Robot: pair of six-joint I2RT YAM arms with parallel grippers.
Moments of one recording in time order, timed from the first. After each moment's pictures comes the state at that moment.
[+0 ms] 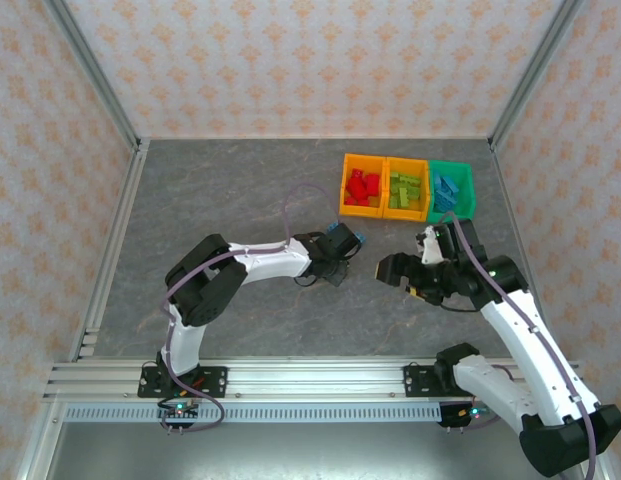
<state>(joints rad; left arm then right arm) -0.86 1.99 1.30 -0.42 -0.13 -0.28 0.32 0.85 0.93 -1.10 -0.47 0.63</state>
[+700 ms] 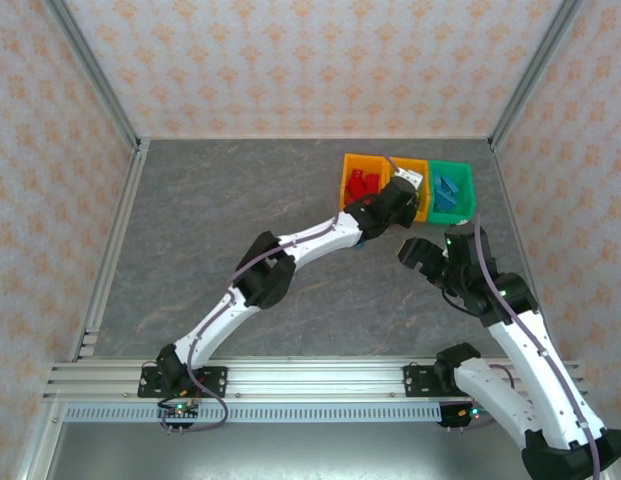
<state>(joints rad) -0.86 2.62 2.35 -0.25 -0.23 -0.23 0.33 0.71 0.87 -0.96 -0.01 0.79</state>
